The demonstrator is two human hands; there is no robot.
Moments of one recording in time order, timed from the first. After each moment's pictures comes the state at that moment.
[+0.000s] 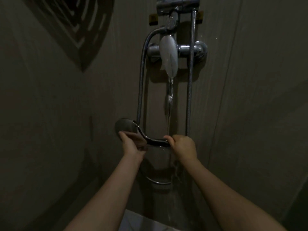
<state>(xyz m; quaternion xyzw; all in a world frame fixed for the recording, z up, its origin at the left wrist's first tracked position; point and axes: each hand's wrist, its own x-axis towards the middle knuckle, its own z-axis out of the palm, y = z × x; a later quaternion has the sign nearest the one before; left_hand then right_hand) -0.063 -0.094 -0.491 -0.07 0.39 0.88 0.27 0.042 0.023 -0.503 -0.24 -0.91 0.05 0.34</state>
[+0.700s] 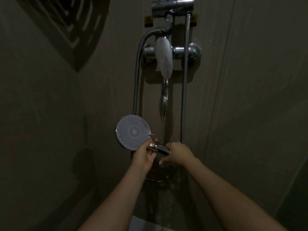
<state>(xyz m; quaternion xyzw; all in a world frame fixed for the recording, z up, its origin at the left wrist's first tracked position) -0.031 -0.076 -0.516 0.00 0.32 0.87 0.38 0.048 0.032 -0.504 -0.26 -0.96 0.13 0.05</state>
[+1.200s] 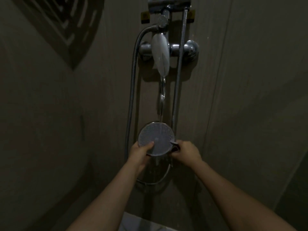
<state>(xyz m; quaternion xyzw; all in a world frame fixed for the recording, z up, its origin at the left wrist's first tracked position) -0.042 -0.076 -0.524 0.12 0.49 0.79 0.36 0.072 0.054 -0.519 -0.30 -0.92 0.18 0.17</state>
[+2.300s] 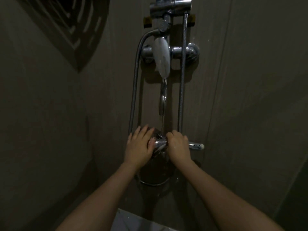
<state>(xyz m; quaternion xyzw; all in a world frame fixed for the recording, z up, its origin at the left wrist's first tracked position) -0.052 -0.092 -0.519 0.45 0.84 0.25 -0.17 0.053 0.012 -0.504 -0.24 -0.92 0.00 0.30</state>
